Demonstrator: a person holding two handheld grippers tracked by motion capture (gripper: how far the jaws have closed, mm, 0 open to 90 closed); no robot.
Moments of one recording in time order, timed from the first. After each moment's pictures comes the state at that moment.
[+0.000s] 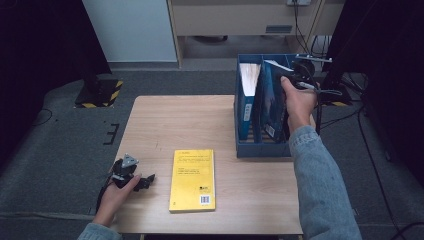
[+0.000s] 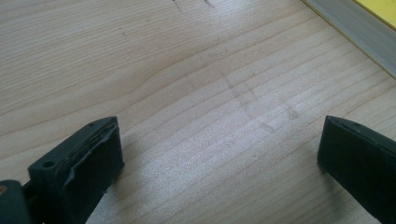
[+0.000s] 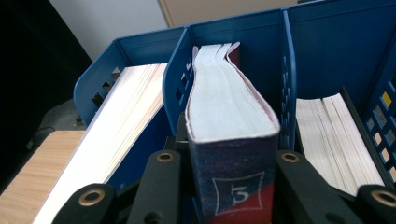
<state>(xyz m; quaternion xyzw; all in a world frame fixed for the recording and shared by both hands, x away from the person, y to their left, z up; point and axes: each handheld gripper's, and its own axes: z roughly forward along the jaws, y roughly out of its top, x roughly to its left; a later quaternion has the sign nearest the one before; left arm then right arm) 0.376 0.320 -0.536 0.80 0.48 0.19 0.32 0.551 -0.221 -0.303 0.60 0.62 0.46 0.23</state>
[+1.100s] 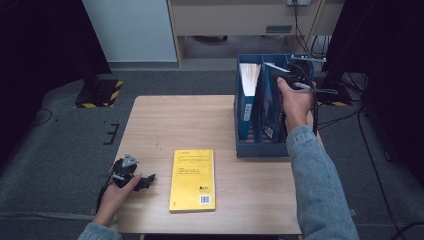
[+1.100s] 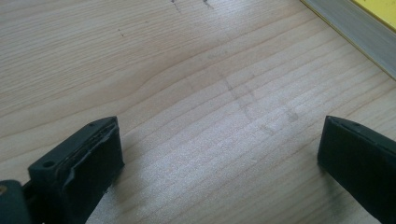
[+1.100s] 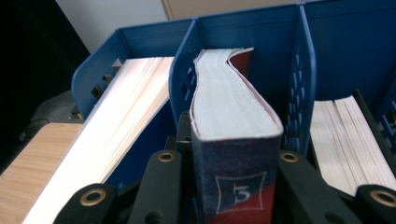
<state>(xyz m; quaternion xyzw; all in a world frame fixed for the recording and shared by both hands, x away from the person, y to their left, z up) 0.377 0.320 -0.535 0.80 0.48 0.19 0.32 0.555 -0.212 -0.308 0.59 0.63 0.45 0.24</state>
